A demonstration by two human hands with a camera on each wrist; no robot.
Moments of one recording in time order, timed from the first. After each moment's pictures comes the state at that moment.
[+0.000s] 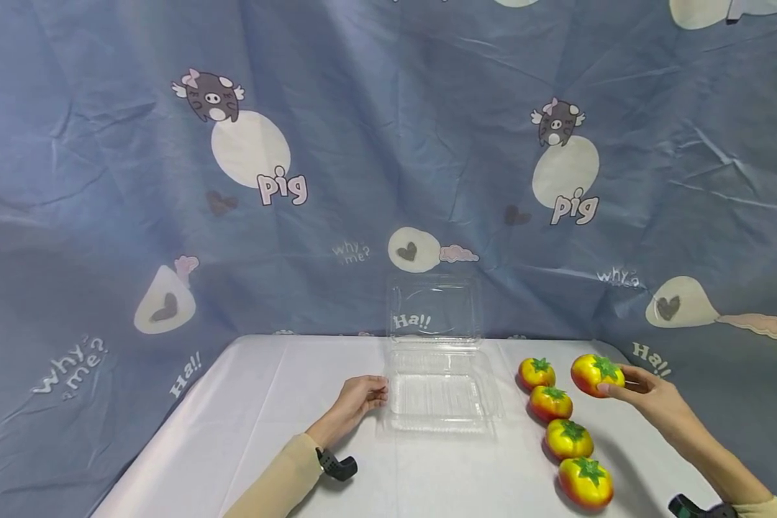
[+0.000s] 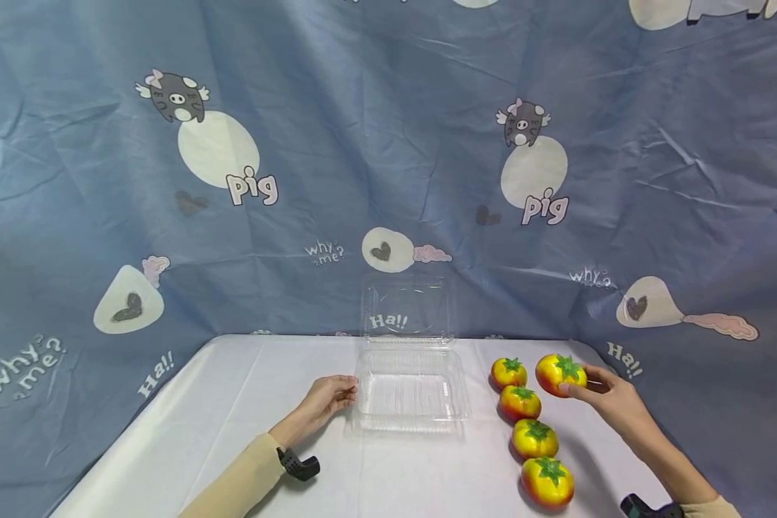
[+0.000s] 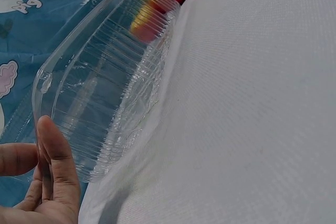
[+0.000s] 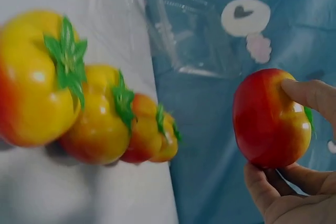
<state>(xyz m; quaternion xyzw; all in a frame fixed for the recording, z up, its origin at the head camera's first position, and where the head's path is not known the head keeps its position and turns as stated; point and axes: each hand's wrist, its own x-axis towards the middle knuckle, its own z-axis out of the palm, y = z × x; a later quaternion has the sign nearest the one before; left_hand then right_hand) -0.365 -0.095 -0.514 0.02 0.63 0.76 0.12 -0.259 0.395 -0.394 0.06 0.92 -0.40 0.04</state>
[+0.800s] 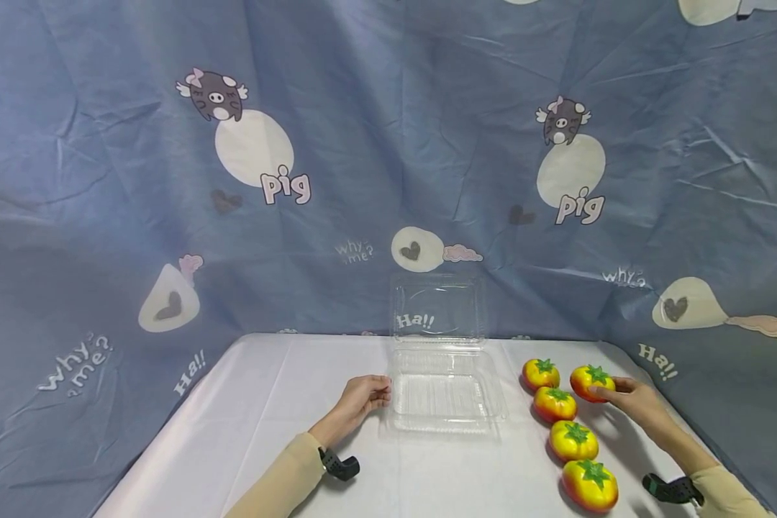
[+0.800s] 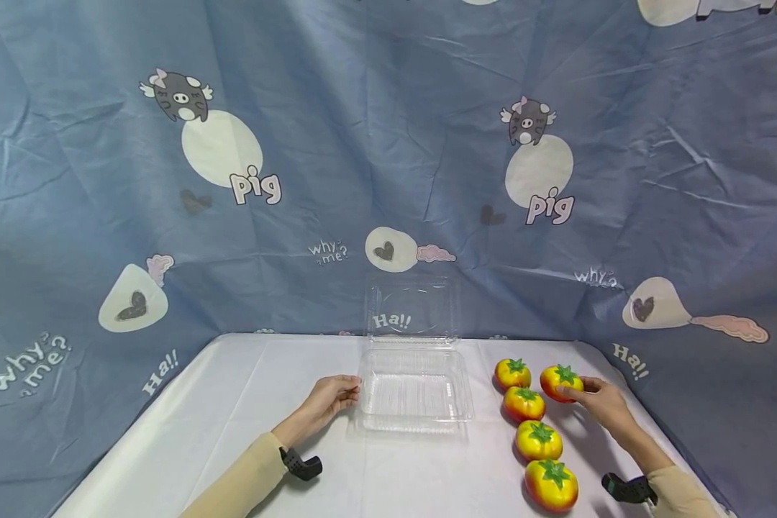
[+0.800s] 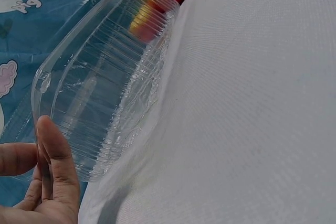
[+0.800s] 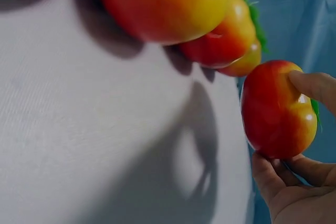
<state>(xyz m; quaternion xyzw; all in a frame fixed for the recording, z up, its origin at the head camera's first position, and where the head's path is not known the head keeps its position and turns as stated) -0.357 -0.095 -0.502 0.03 0.63 0.76 0.13 -0.327 0.431 -0.467 0.10 0.92 -0.39 0.04</state>
